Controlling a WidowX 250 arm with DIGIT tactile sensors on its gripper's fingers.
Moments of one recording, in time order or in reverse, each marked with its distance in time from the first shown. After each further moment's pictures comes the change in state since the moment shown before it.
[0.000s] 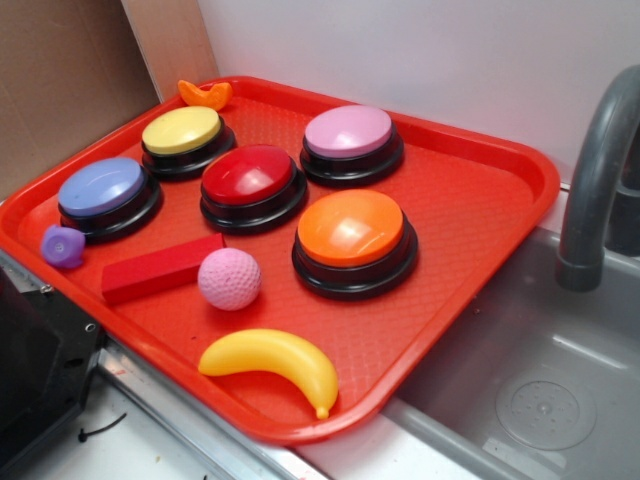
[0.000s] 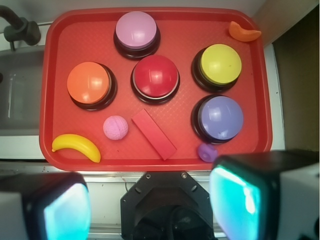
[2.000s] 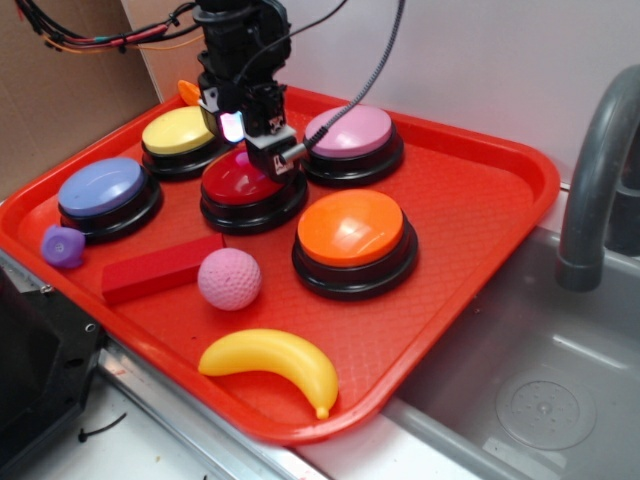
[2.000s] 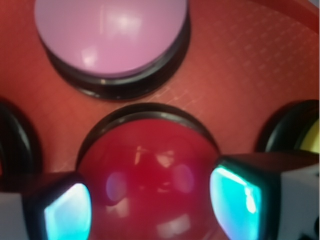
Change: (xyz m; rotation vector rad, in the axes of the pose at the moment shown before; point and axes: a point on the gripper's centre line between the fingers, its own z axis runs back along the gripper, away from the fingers) arm 0.109 0.010 -0.201 0.020 0.138 -0.184
